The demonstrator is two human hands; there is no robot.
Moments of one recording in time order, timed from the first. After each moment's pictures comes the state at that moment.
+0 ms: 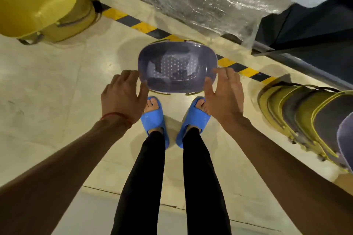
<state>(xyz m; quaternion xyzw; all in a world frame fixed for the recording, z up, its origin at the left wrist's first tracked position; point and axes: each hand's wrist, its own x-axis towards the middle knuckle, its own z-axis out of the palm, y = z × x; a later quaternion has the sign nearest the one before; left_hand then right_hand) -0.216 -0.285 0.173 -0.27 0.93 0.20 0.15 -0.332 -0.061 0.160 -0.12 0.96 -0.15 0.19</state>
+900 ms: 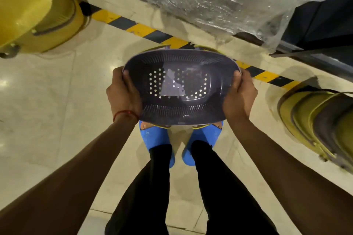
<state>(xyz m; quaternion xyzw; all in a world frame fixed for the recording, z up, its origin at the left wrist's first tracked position) -0.257 -0.284 0.053 -0.52 0.77 0.36 0.00 -0.364 -0.051 0.050 0.13 0.91 -0.36 0.14</state>
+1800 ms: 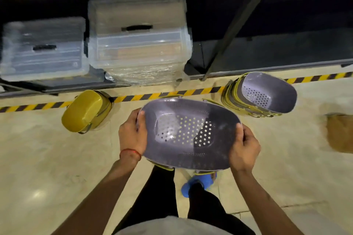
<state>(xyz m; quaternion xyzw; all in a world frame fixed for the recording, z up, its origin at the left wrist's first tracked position) -0.200 -0.198 0.510 -0.25 0.88 0.41 0.04 -0.165 0.079 0.505 0.35 0.81 -0.47 -0.05</state>
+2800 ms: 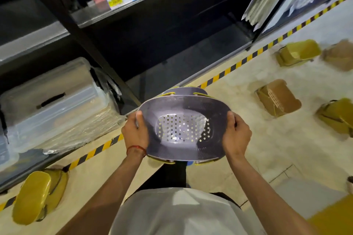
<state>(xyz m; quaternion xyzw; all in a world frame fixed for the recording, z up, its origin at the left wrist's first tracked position) -0.262 0.154 0.579 -0.13 0.88 0.45 0.06 -0.146 0.379 0.583 0.48 0.74 -0.44 -0.18</state>
